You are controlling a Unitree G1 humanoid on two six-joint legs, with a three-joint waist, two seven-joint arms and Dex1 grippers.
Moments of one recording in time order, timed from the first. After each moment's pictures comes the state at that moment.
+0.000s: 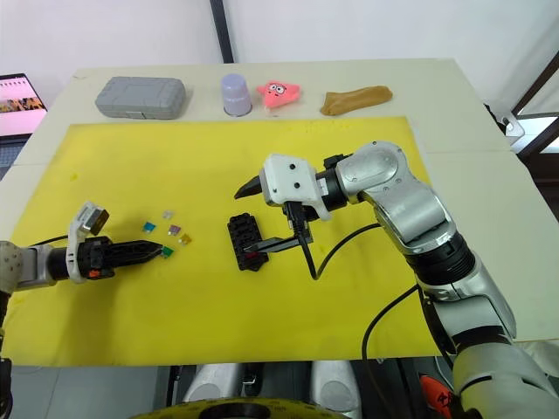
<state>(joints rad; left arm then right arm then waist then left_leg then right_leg) -0.36 0.91 0.10 0.39 -0.77 1.26 -1.32 -0.81 -0.61 0.34 -0.26 0.32 0.49 1.28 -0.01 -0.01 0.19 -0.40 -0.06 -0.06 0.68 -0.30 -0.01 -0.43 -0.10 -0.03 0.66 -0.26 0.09</state>
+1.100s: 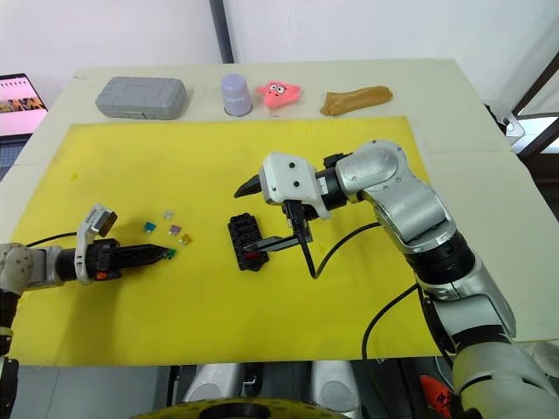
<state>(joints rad) -0.35 0.89 0.08 0.37 -0.73 1.22 -1.33 -0.81 -0.61 0.34 -0.26 0.32 0.49 1.27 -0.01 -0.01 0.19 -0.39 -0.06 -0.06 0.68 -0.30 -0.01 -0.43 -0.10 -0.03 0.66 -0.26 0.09</state>
